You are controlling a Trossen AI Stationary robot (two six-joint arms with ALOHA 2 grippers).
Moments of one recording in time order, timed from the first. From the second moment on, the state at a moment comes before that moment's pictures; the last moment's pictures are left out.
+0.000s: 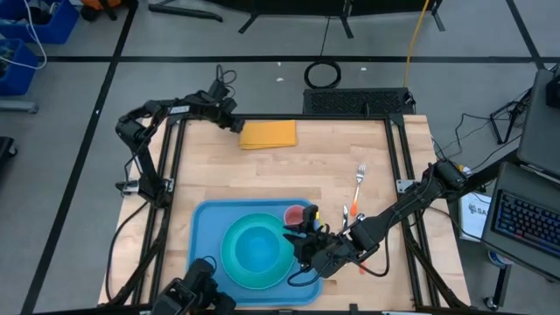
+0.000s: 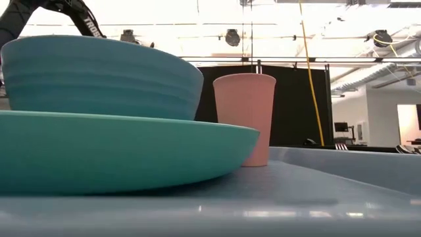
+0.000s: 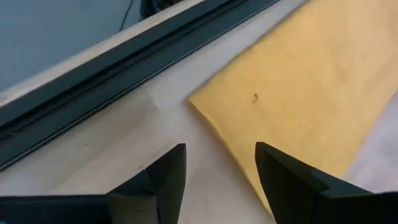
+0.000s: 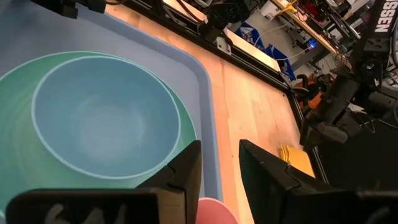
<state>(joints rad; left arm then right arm) 1.02 1.85 1.08 -0.36 0.37 -0.07 0.58 1.75 1.34 -0.27 0.81 -0.09</state>
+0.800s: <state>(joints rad) 1.02 1.83 1.08 -0.46 0.44 -0.13 0.58 1.75 1.34 -0.27 0.81 -0.08</state>
